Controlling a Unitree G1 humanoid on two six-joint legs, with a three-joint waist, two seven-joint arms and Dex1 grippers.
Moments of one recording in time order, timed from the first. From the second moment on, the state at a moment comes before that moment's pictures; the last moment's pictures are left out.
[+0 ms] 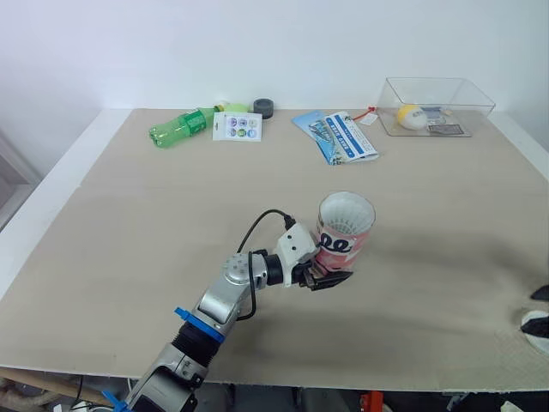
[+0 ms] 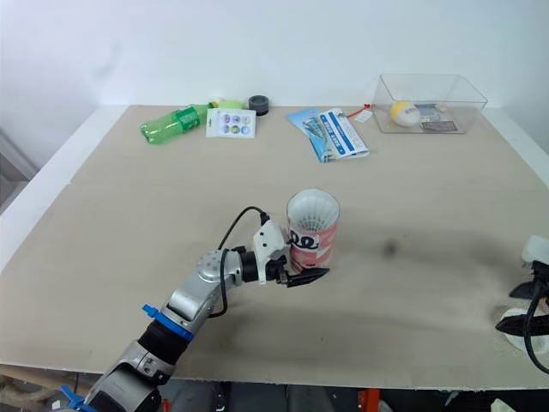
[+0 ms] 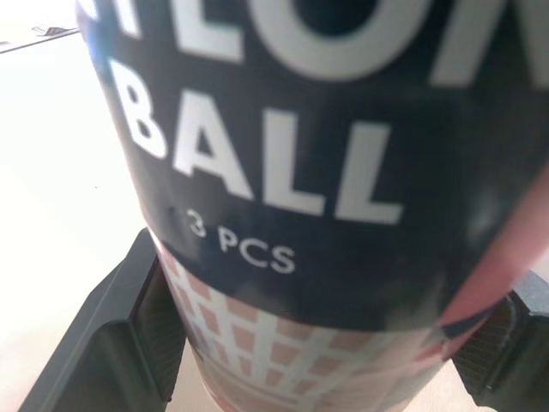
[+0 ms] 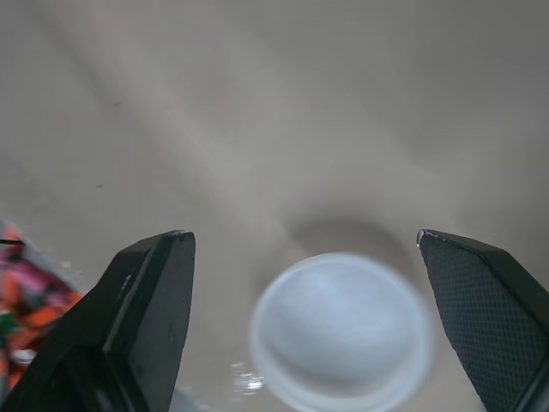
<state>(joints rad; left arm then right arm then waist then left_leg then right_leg) -0.46 0.01 -0.38 0.16 -0.14 0.15 -0.81 -0.02 -1.45 -0.16 0.49 0.19 0.36 1.56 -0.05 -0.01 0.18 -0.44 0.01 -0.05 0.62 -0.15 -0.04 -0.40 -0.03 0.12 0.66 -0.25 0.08</state>
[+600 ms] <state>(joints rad) -0.46 0.01 -0.39 0.16 -0.14 0.18 -0.81 0.26 -1.39 -0.39 0.31 0.22 0.55 1.47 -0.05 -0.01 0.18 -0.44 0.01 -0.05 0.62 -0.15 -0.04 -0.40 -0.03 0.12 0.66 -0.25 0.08</state>
